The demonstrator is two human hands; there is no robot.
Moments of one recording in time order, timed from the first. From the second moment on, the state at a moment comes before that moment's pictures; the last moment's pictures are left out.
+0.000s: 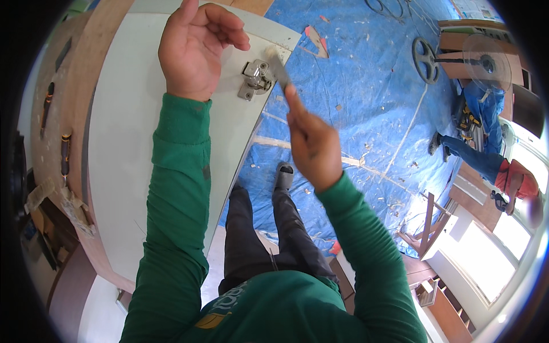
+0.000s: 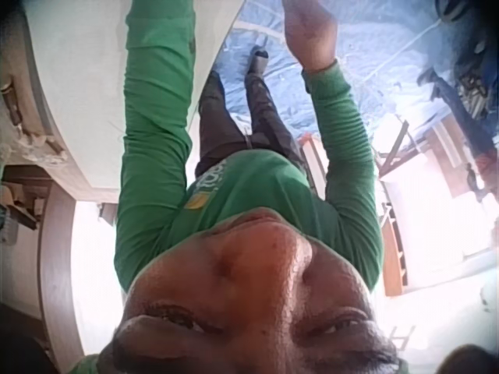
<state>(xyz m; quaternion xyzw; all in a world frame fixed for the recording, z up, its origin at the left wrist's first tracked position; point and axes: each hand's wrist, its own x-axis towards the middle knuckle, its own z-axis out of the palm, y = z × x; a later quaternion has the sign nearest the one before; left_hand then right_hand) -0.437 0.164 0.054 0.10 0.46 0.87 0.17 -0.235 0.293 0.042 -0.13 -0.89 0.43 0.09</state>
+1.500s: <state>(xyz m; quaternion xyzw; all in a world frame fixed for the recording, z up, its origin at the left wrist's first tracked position) -0.429 0.165 0.068 0.35 0.61 0.65 0.29 -0.190 0.265 0.041 -0.13 -0.88 0.45 0.07</state>
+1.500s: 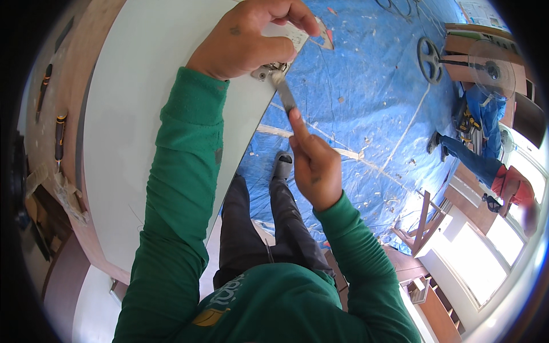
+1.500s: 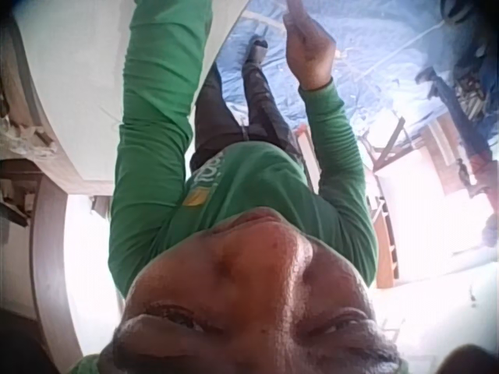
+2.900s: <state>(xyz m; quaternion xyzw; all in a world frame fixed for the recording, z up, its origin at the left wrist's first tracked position) -0.428 0.163 0.073 0.36 0.63 0.63 0.27 -0.196 0.260 0.030 -0.16 -0.85 0.49 0.09</state>
